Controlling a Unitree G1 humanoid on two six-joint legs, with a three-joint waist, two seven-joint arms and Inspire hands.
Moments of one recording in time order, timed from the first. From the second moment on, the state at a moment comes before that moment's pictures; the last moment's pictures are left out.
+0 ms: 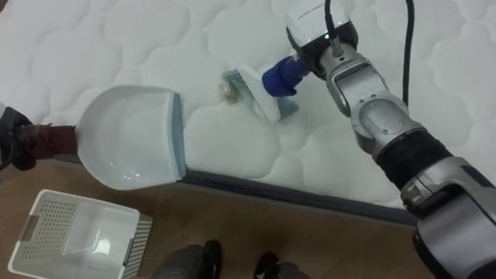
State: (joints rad) left arm -0.61 0.69 -0.34 1.18 0.43 0.08 0.11; right arm -0.82 -0.58 0.69 0.58 -1.04 0.13 -0.01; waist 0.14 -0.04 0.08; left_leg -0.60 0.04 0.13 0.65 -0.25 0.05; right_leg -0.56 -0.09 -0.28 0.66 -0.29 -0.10
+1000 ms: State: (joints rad) left arm -0.61 0.69 -0.39 1.28 0.34 0.10 -0.03; right arm -0.82 -0.54 0.70 0.38 -0.95 0.12 0.20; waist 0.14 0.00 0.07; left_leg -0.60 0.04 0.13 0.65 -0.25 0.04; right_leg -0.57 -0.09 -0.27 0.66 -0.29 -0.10
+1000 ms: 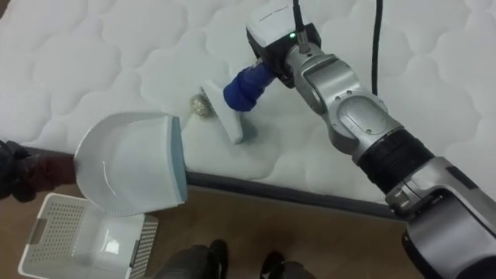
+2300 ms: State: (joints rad) left arm -0.60 0.68 -0.40 1.36 0.34 0.07 -0.03; right arm -0.79 -0.47 0.72 0.19 -0.53 -0.05 0.27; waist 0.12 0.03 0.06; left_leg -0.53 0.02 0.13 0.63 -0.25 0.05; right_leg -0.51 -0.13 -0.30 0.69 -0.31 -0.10
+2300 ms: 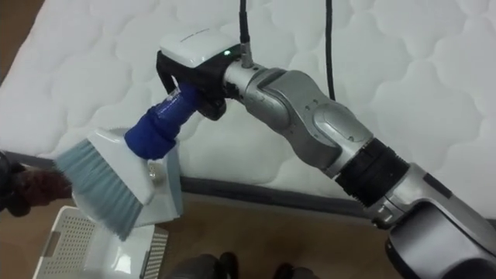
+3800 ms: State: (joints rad) left arm -0.03 0.49 0.00 0.68 0.23 0.15 0.06; right arm -0.26 -0.57 0.04 0.65 0.02 0.09 -0.32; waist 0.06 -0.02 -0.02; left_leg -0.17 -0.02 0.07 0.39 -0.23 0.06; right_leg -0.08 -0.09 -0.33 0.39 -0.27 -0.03
